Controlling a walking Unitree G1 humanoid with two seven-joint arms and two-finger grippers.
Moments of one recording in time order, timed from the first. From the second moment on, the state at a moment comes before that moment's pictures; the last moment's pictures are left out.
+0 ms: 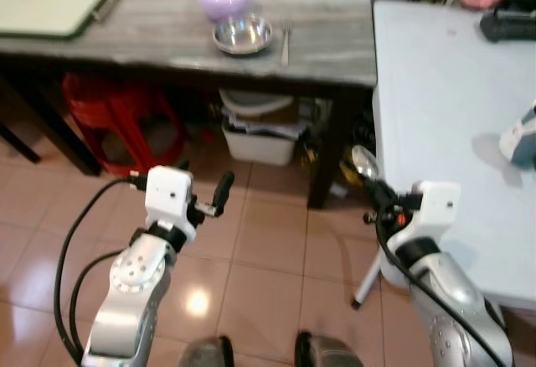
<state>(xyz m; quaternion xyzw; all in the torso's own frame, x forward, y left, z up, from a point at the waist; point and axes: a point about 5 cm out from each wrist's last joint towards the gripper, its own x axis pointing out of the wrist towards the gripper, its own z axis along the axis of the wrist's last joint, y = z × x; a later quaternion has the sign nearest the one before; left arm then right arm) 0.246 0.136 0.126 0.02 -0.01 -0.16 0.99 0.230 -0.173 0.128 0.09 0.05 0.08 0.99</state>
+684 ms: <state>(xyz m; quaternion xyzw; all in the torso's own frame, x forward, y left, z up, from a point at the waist) 0.254 0.125 0.124 0.01 -0.02 -0.17 0.99 0.244 -0.183 0.131 0.05 0.03 0.06 1.00</state>
